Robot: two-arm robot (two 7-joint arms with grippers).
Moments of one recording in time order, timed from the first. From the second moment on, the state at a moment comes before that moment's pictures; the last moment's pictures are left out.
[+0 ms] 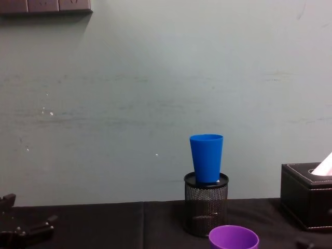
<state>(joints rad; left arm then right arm) -0.20 0.60 0.45 -1.41 -0.25 -0.12 0.03 0.18 0.63 -0.47 -1.44 0.33 -0.13 0.16</state>
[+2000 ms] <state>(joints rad) -0.20 0.60 0.45 -1.41 -0.25 -0.12 0.03 0.32 0.36 -0.46 -1.15 0.42 -0.19 0.60</state>
